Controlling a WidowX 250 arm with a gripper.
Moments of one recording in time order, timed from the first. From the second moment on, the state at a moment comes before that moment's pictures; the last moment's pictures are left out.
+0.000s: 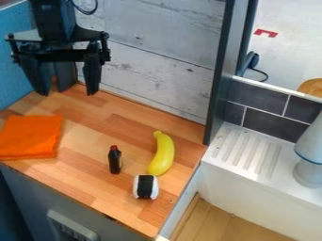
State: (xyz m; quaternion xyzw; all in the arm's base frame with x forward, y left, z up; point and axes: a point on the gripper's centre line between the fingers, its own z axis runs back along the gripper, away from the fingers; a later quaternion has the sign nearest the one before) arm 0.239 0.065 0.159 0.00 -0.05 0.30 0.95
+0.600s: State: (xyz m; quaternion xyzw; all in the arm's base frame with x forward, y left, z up) arm 0.239 0.065 0.153 0.00 -0.03 0.30 0.95
